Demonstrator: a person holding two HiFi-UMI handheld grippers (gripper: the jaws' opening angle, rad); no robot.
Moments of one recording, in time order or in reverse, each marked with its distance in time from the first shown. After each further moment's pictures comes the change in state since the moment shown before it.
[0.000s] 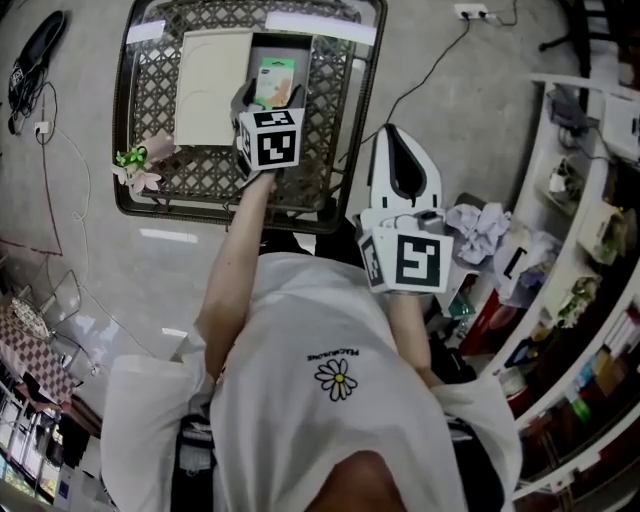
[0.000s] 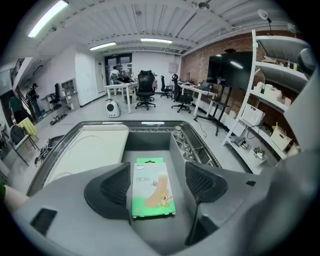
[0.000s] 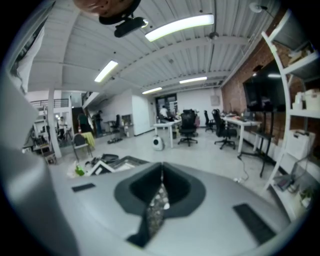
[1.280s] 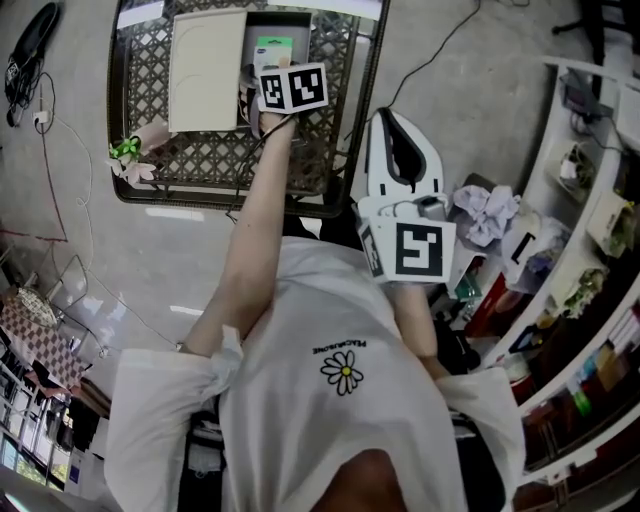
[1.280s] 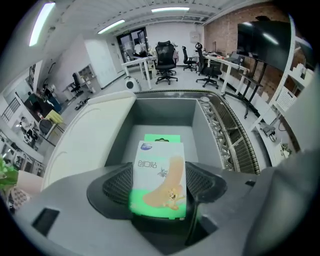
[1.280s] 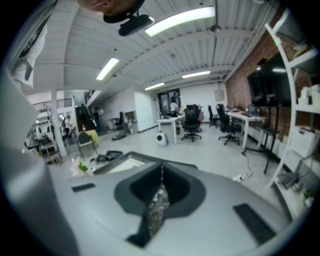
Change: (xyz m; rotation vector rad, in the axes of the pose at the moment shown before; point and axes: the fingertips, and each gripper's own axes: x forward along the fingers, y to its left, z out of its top) left arm 0.051 0.022 -0.045 -0.079 0.304 0.286; right arm 0.012 0.003 -0.019 0.004 0.051 0.049
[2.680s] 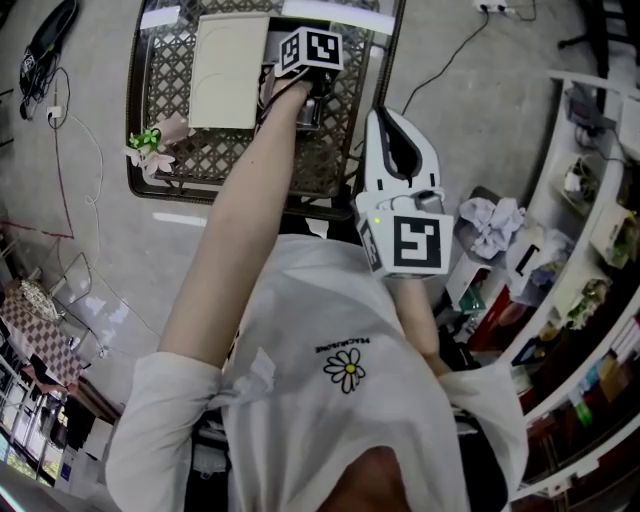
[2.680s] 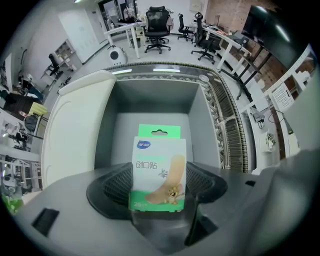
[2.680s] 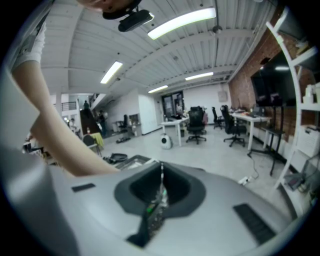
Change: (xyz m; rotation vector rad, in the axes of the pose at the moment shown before) left arm 0.011 -0.014 -0.006 0.054 0.357 -0.125; right arm 0.003 0.027 0.015 -0.002 -0.029 0.050
